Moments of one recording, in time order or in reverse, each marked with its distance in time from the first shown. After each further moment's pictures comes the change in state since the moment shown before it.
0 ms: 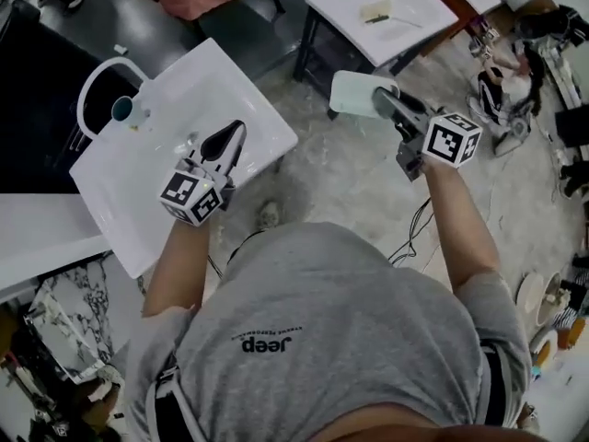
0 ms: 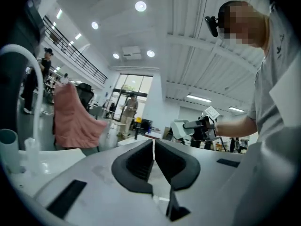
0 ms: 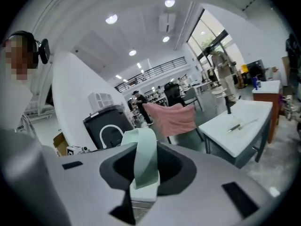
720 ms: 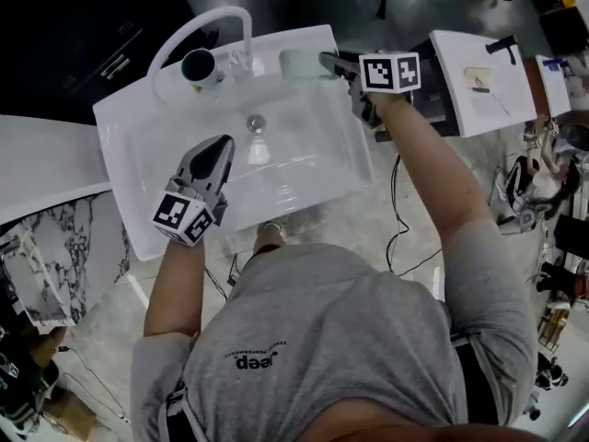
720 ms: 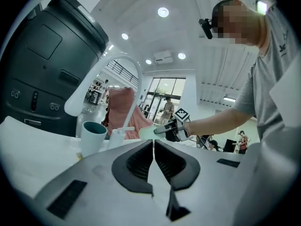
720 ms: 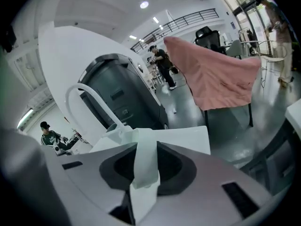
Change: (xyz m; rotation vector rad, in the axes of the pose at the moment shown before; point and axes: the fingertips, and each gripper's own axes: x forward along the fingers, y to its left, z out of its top) left arm -0.173 0.203 -0.054 -0.137 -0.037 0.437; right arm 0.465 0.100 -0.090 -0.111 0.513 0.297
